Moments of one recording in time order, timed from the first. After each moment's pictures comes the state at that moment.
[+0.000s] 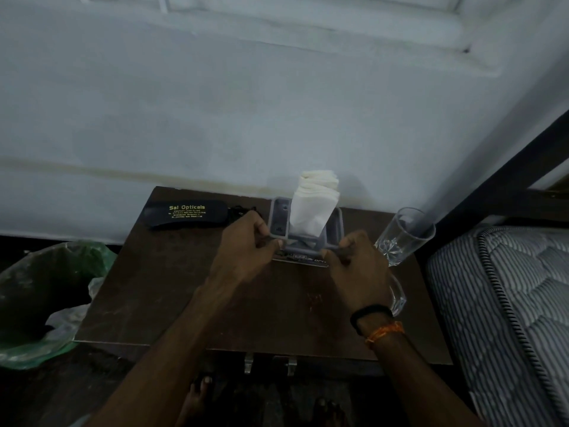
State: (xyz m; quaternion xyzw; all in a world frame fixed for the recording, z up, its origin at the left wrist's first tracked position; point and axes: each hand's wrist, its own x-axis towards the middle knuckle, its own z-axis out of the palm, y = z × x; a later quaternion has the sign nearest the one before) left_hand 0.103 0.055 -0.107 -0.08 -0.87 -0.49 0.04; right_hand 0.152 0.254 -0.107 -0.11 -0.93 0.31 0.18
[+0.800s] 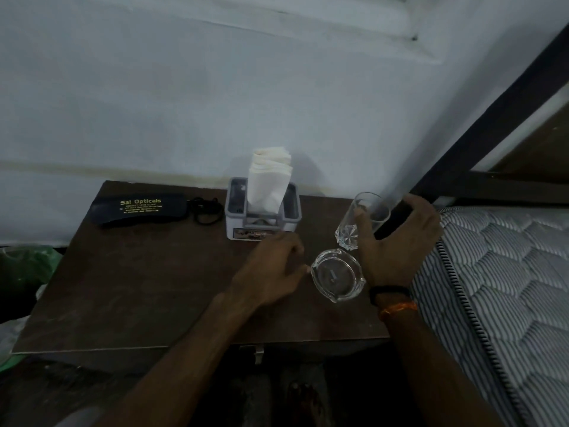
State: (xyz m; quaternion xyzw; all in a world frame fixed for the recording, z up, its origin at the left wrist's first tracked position) left_hand 0.133 0.139 -0.119 -0.28 -0.88 -0.38 -0.03; right_hand 0.157 0.334 -0.084 -0.22 -0.85 0.20 0.44
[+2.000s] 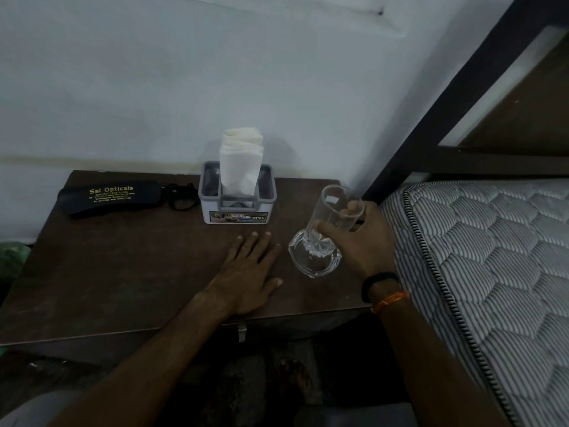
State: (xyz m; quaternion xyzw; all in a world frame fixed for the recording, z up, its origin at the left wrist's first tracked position) left_hand 0.154 0.135 -0.179 -0.35 -0.93 -0.09 -0.10; right_hand 0.190 0.348 -0.091 -0.20 -0.88 0.36 0.21
